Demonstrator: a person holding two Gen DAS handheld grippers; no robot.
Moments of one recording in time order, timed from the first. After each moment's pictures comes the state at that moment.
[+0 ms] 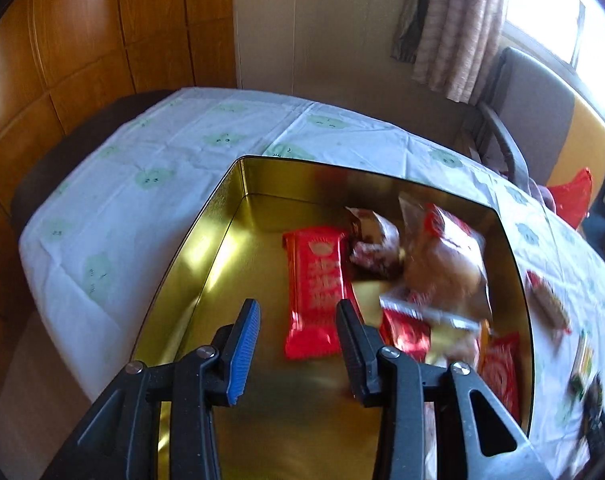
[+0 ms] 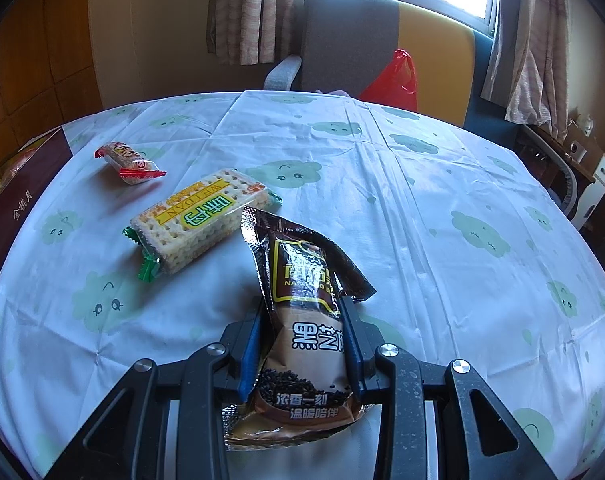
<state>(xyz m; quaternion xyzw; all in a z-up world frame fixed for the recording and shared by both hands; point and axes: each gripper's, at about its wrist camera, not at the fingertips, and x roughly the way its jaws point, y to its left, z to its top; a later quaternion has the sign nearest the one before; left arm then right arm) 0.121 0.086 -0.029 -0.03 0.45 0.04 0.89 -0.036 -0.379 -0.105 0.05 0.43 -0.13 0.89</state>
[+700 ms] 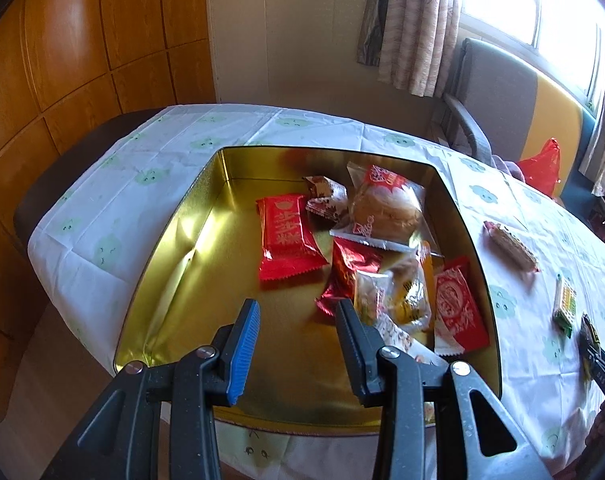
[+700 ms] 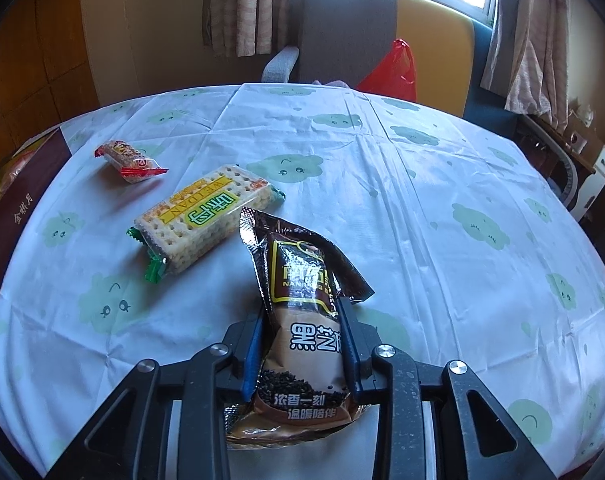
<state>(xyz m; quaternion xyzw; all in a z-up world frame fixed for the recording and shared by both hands) 0.045 0.061 -0.018 -0.01 0.43 0.00 0.90 -0.033 -0.379 -0.100 0.07 0.45 -0.12 0.88</state>
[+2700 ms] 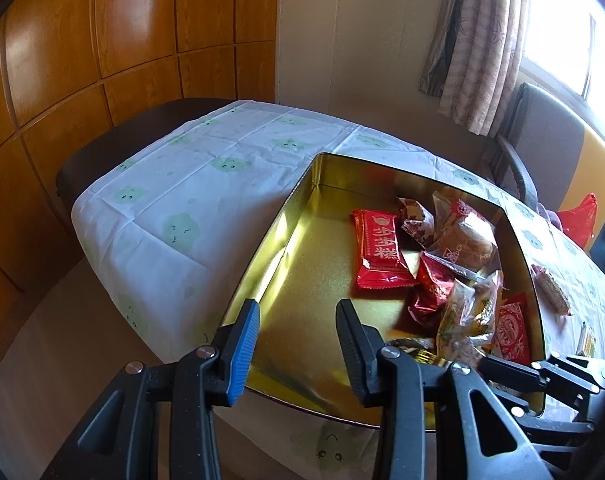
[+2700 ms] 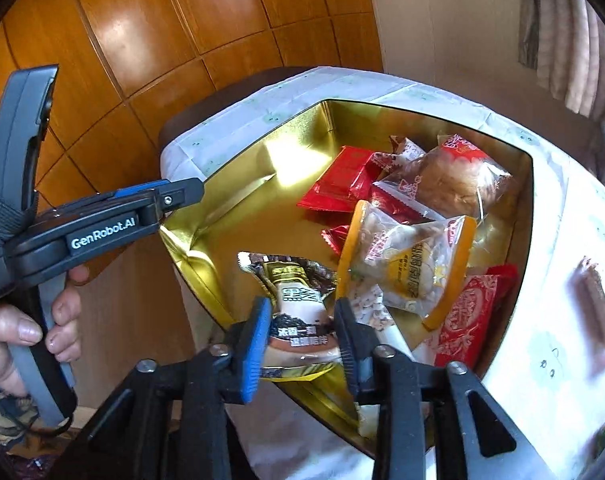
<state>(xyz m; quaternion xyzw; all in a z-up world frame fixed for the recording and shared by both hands) 0.031 0.134 -0.019 -0.06 0.41 0.09 0.91 0.057 -0.040 -0.043 -0.02 0.45 0.33 0.83</state>
